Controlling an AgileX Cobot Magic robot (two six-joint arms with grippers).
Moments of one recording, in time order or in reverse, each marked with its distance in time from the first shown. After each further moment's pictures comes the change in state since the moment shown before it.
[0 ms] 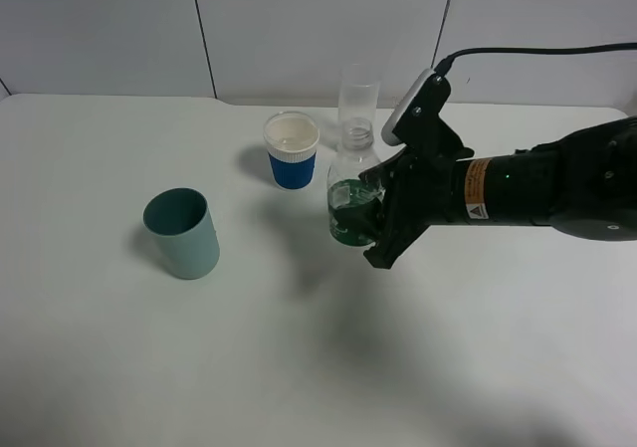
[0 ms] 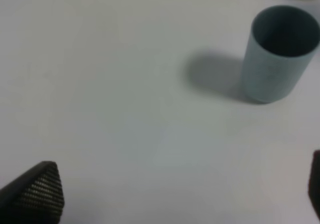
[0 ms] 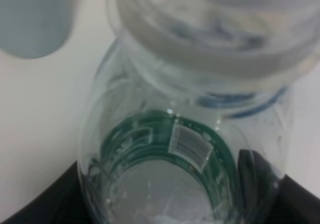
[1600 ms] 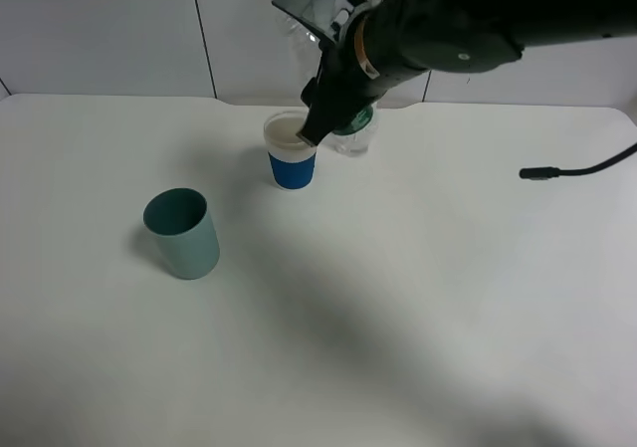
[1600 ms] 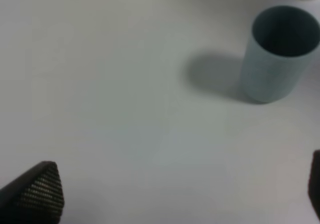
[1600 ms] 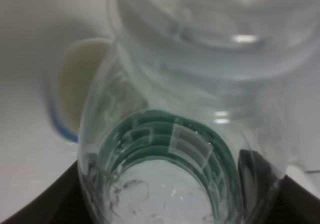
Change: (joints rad) left arm 0.000 0.000 0.000 0.000 0.000 0.000; right arm 0.279 0.088 -0.597 -0.059 0.875 0.064
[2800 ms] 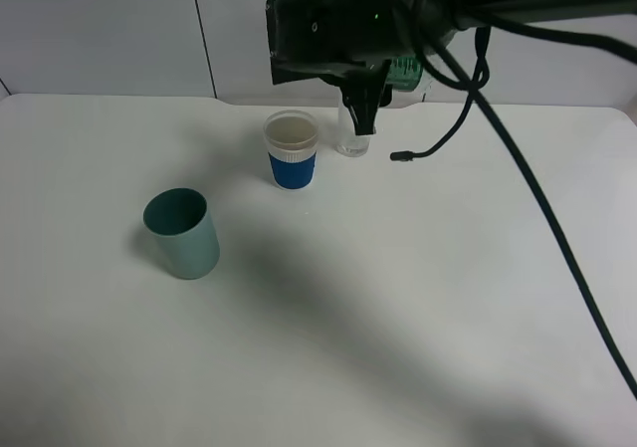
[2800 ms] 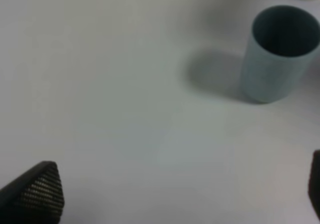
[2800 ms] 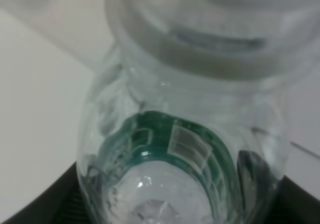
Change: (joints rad) left arm 0.000 0.000 0.000 0.000 0.000 0.000; right arm 0.042 0.352 -0.421 -0.238 0.652 -0.501
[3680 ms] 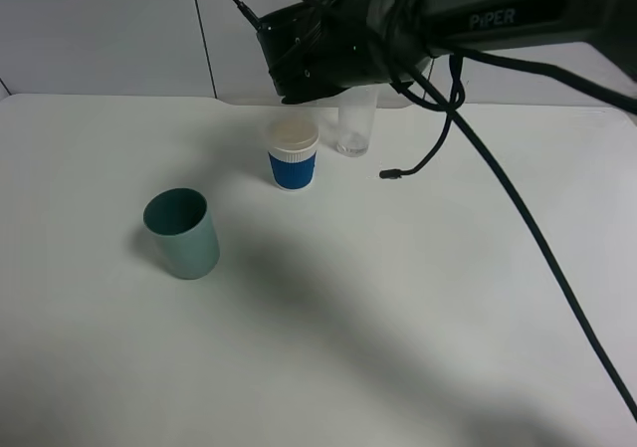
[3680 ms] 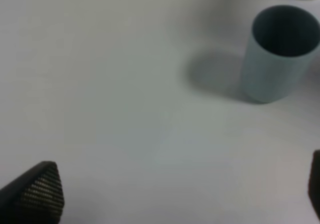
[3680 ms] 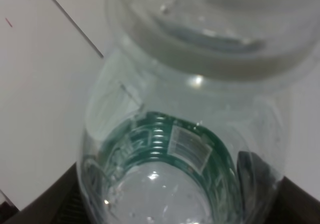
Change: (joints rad) left arm 0.000 0.000 0.000 0.000 0.000 0.000; right arm 0.013 0.072 0.000 -0.428 0.121 -0.330
